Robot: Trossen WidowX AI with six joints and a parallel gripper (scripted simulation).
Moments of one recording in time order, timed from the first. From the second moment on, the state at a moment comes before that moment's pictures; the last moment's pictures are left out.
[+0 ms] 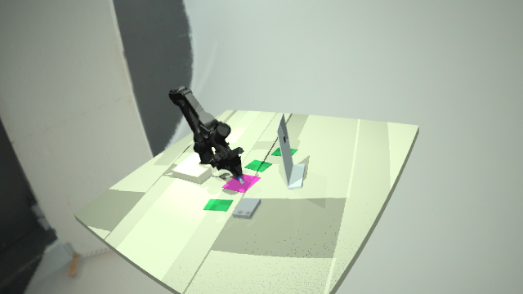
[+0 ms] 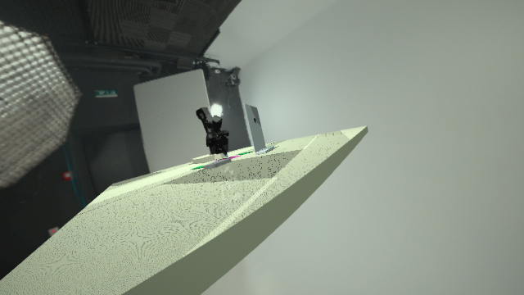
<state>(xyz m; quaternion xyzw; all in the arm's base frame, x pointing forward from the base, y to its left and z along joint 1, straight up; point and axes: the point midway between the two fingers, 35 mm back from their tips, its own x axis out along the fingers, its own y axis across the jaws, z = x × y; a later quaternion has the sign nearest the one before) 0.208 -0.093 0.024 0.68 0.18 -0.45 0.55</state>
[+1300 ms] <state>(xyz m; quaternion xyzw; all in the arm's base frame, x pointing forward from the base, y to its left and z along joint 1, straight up) 0.203 -0.091 0.058 0.68 0.18 -0.45 0.55</state>
